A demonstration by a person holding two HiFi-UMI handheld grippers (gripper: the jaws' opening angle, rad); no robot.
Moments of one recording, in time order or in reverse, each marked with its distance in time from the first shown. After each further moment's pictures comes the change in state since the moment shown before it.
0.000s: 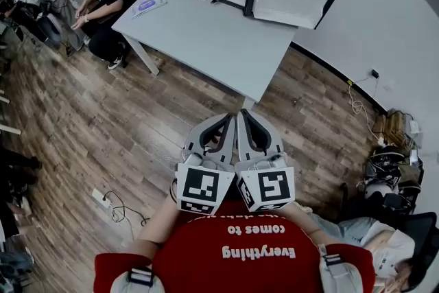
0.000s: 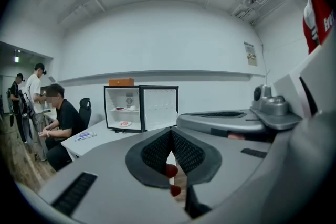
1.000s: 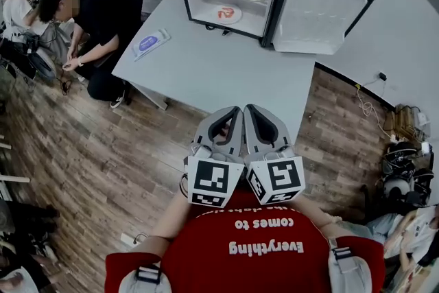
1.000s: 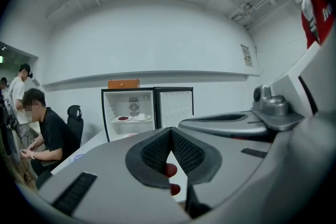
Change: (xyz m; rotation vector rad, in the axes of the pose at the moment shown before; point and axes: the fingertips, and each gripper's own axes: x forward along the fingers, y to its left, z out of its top) left arm 0.129 0.223 0.034 0.051 -0.035 -0.115; right arm 0.255 0.007 0.006 0.027 0.036 -0.104
